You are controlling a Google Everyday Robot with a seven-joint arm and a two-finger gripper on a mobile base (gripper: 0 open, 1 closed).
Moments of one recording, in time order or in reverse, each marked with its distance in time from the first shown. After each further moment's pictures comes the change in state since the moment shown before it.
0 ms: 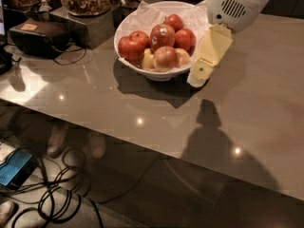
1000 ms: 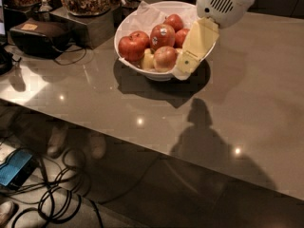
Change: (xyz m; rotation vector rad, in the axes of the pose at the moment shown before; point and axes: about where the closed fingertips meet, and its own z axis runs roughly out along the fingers) arm -0.031 0.002 0.000 0.006 -0.085 0.021
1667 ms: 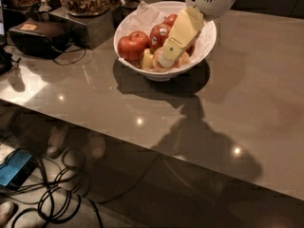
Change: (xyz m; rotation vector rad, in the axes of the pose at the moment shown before) arm -0.026 -0.010 0.006 -0.037 -0.025 0.101
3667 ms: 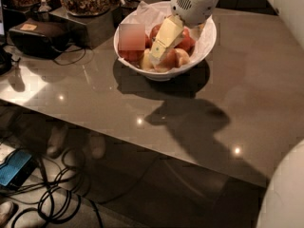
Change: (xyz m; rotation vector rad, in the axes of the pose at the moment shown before) arm -0.016 -0.034 0.059 -0.087 0.117 0.185
